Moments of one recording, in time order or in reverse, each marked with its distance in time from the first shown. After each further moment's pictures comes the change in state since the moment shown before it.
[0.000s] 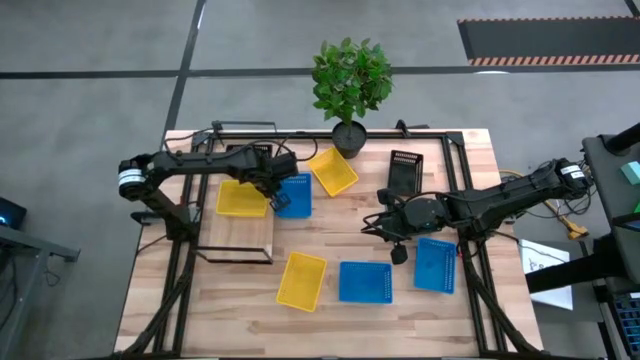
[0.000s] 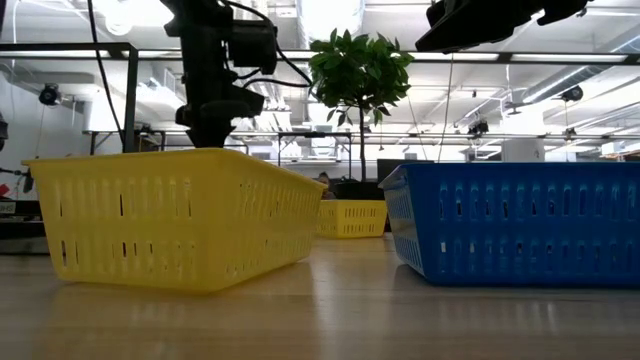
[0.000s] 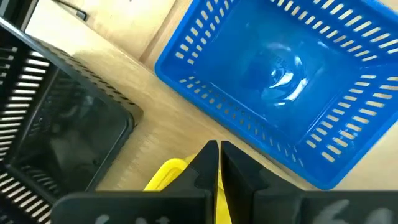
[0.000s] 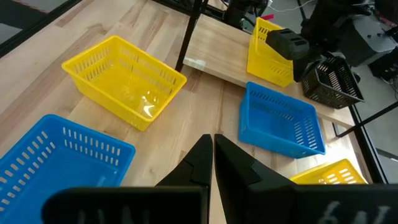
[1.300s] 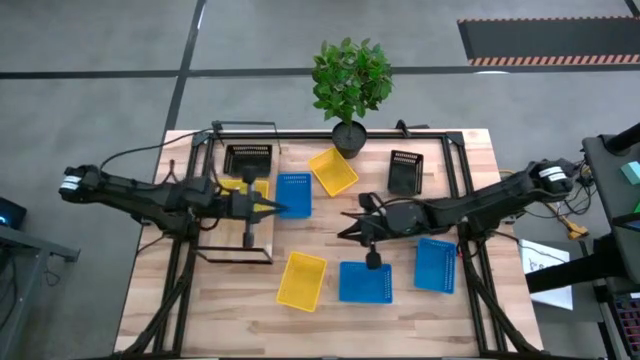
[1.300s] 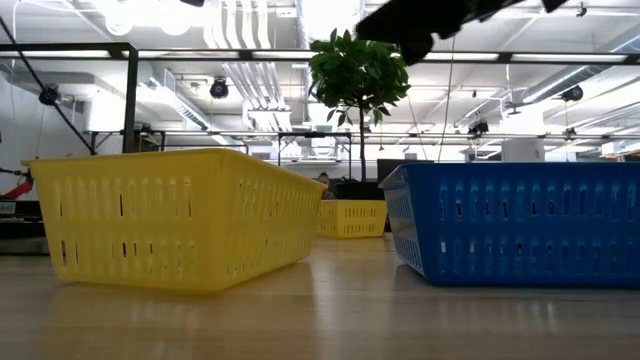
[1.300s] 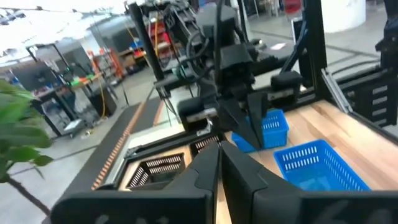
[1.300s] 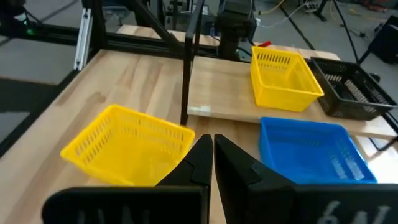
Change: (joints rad) left arm -0.445 -0.690 -0.489 1.134 0.049 0.628; right arm 0.000 0.233 0.064 0.317 0.003 0.216
